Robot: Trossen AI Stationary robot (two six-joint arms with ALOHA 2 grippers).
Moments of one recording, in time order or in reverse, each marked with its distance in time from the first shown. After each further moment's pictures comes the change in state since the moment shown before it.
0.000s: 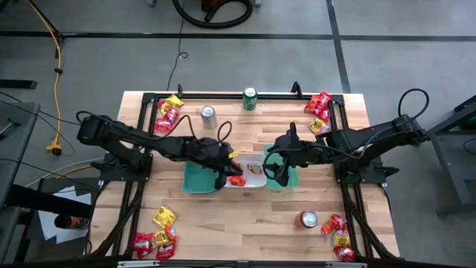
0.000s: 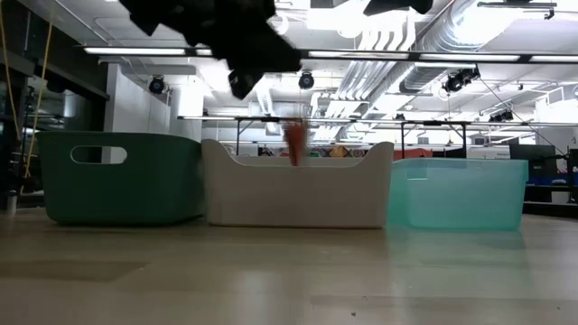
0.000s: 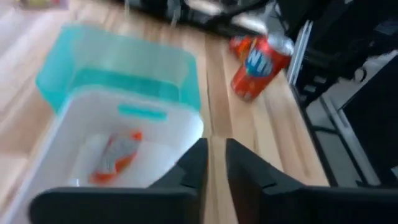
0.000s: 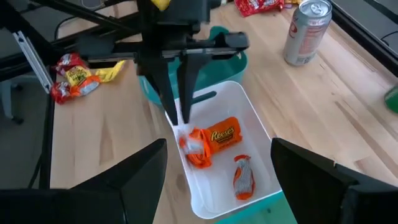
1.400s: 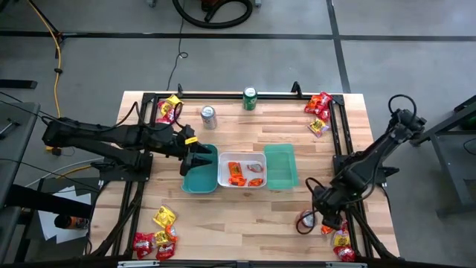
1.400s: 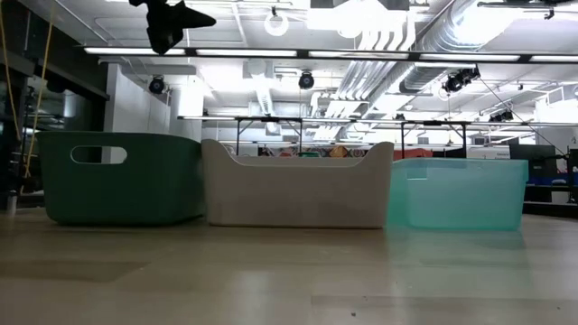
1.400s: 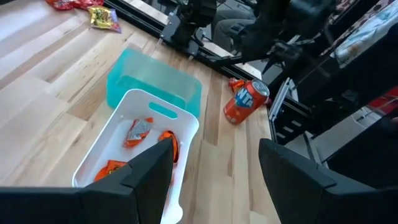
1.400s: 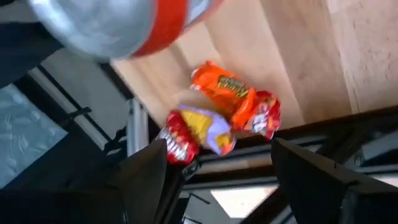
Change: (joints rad) left arm -0.003 -0.564 -0.122 -0.342 -0.108 -0.211; right arm 0.466 -0.083 -0.403 -0.312 -0.742 0.772
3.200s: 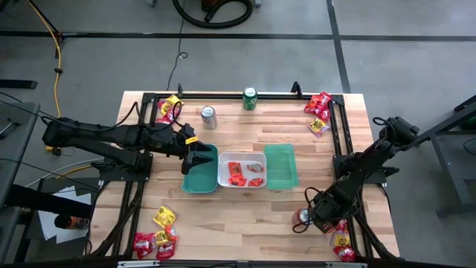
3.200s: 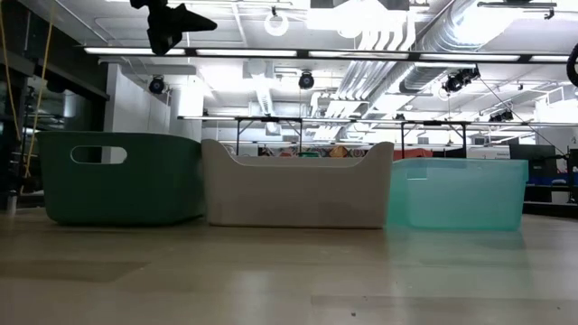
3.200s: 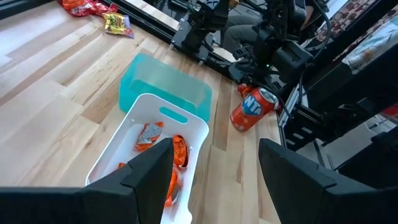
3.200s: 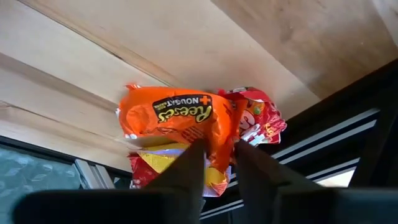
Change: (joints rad) left arm 0.000 0.000 0.000 -0.003 -0.046 0.001; right arm 0.060 0.191 -0.203 0.280 -0.124 0.434
